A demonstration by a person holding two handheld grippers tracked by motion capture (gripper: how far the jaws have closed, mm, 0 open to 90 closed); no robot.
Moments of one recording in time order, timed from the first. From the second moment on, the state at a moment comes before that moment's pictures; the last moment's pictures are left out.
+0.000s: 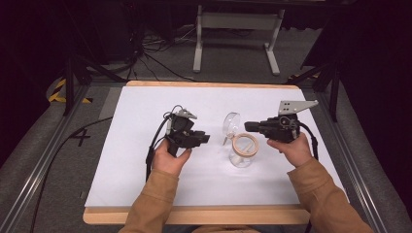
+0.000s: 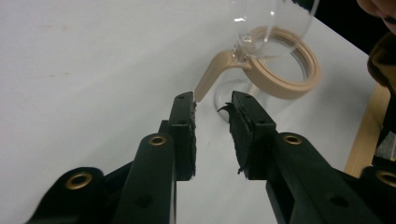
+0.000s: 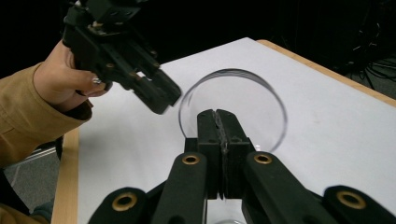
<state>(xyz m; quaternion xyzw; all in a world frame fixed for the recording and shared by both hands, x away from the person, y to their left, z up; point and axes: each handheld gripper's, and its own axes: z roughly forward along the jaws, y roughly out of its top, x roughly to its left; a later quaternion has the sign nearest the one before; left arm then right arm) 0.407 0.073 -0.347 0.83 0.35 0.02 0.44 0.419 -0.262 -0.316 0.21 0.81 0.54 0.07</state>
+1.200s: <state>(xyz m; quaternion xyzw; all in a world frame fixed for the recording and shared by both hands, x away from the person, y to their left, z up) 0.419 0.149 -0.374 0.80 0.46 0.04 0.38 0.451 -0.322 -0.379 0.37 0.83 0.41 0.10</state>
